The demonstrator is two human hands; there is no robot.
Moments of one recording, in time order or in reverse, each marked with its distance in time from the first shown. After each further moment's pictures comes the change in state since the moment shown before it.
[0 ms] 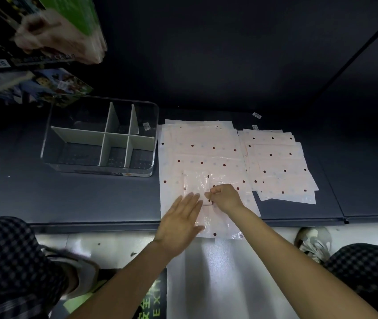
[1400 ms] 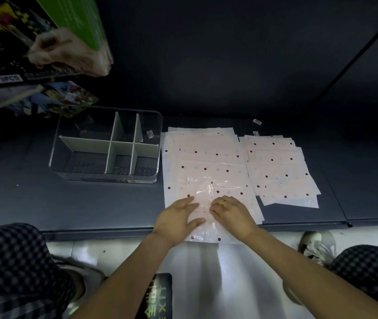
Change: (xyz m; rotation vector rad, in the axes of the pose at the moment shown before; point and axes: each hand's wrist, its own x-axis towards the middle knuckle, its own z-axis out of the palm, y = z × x) left_hand 0.012 -0.028 -0.012 -0.293 -0.121 -0.253; right_hand -0.018 0.033 -0.004 -0.761 0.237 -0.955
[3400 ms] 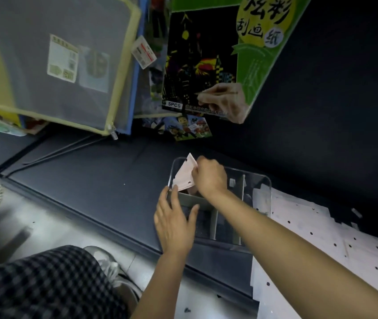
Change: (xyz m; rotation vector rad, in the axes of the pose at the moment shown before) left_hand -0.048 -0.137 -0.103 -0.269 0.907 -0.670; right_hand 0.301 -0.236 -0.012 0.030 -0.111 0.187
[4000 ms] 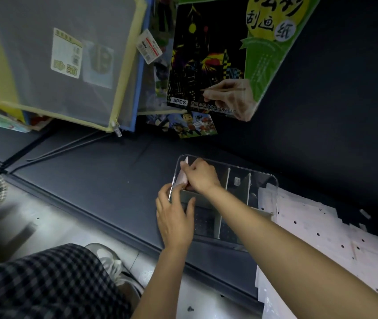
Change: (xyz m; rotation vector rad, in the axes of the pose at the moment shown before) left_hand 0.012 0.002 -0.010 -0.154 0.070 -0.024; right_hand 0.008 -0.013 0.019 0.434 -0.236 0.149
